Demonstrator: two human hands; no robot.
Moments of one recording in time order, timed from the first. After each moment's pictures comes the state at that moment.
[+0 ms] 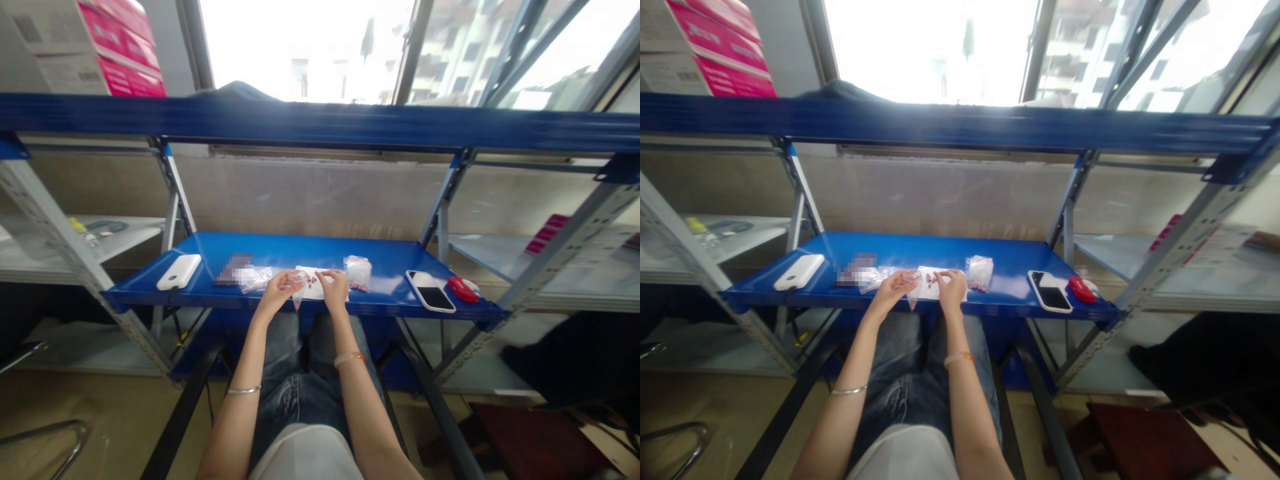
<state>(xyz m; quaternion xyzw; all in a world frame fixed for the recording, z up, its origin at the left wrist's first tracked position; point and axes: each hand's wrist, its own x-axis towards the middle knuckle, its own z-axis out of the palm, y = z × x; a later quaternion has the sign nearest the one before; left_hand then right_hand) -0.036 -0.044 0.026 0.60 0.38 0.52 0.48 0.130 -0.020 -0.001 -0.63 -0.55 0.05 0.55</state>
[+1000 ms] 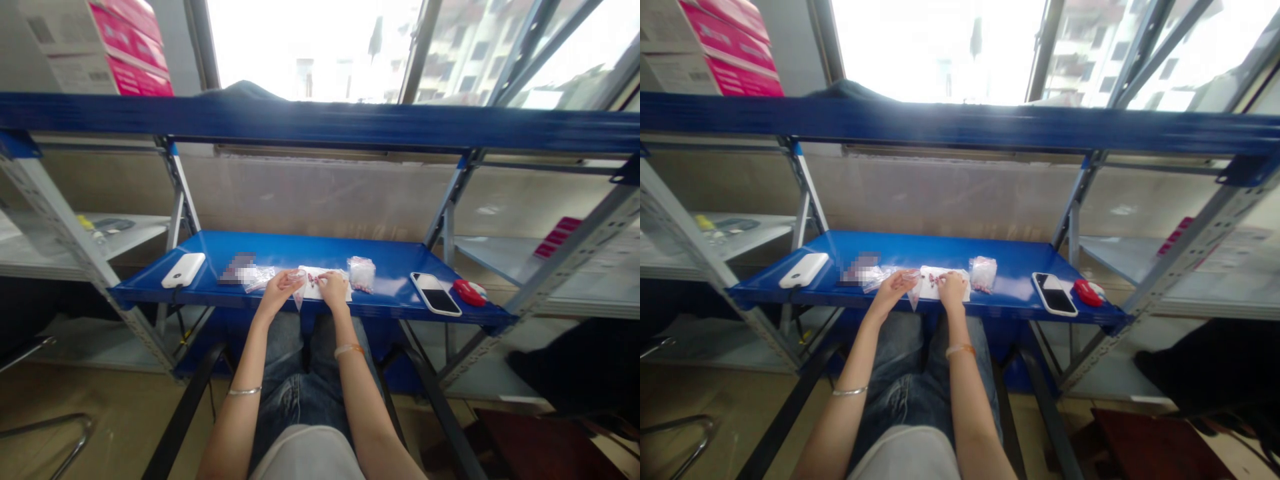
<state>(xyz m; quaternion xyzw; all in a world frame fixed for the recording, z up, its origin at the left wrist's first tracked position) -0.039 -0.046 0.027 0.57 0.39 0.54 0.48 0.129 -0.003 -0.011 -0.69 -0.64 0.03 0.34</state>
